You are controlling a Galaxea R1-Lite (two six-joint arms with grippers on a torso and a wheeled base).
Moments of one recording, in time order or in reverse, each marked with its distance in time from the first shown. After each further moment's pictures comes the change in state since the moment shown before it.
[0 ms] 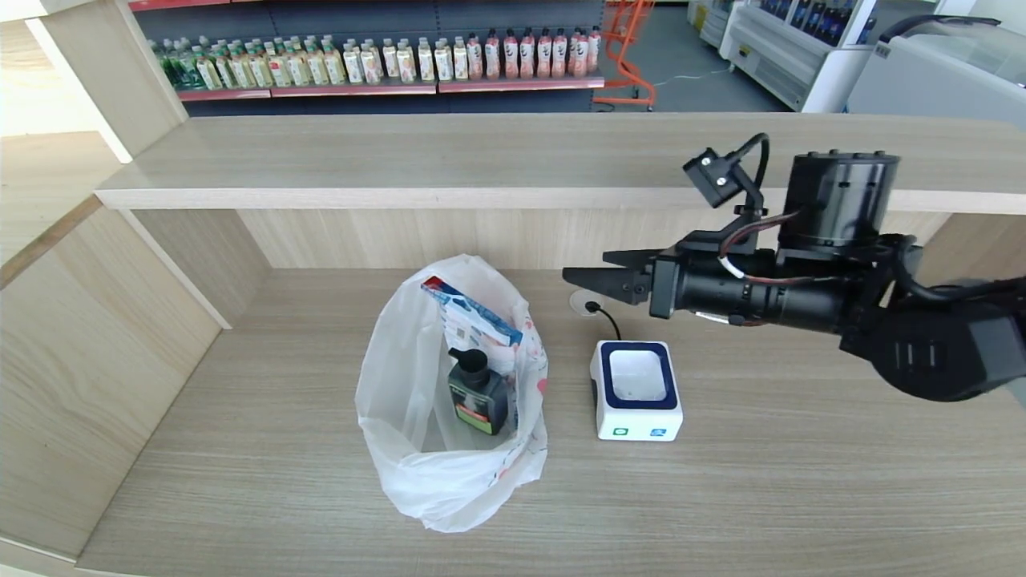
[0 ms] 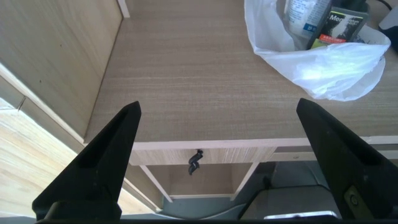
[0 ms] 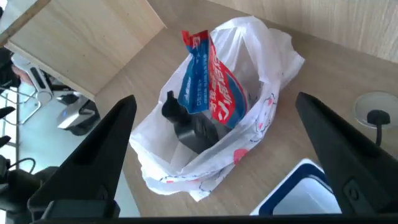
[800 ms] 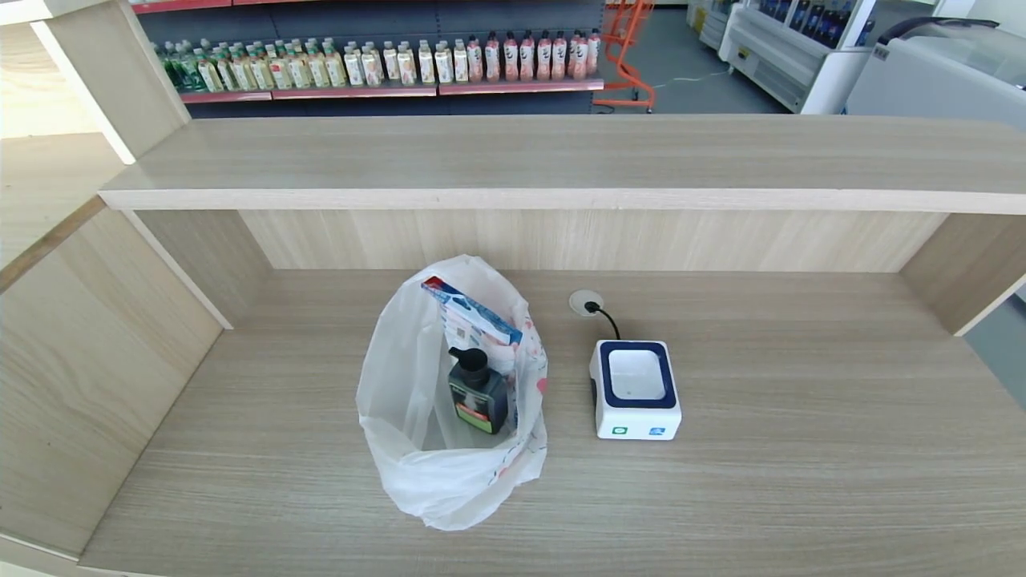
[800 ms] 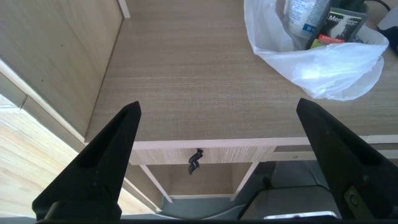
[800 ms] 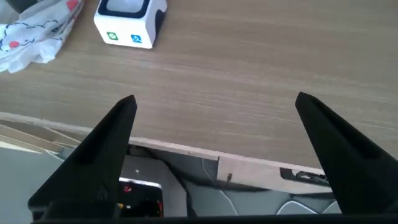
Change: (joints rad) left arm 0.000 0.000 0.000 0.000 0.000 0.000; right arm -0.377 -1.366 0.978 0.441 -0.441 -0.167
